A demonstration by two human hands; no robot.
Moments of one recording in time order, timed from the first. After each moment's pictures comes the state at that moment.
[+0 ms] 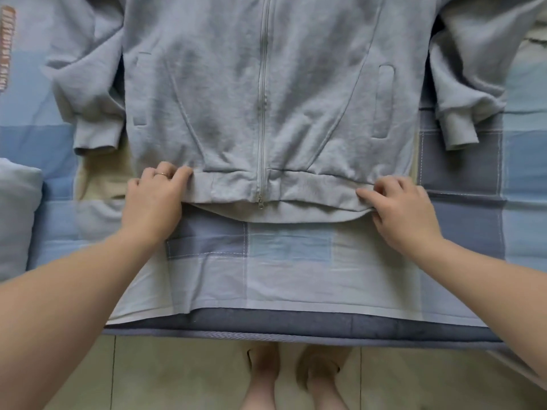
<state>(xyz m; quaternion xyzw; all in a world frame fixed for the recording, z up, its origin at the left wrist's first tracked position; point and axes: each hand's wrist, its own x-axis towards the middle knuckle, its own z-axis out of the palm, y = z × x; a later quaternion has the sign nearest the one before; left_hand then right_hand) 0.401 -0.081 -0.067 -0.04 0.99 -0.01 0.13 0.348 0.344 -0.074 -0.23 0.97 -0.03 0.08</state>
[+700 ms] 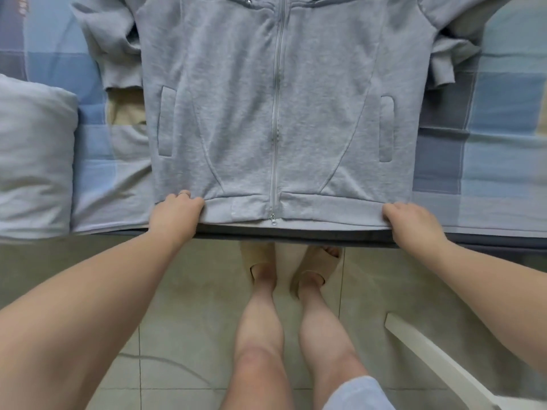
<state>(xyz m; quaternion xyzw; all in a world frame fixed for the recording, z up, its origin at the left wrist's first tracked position) 0.550 -0.055 -0.008 -0.01 0.91 -0.04 0.41 0.488 0.402 -0.004 -0.16 0.92 0.10 0.35</state>
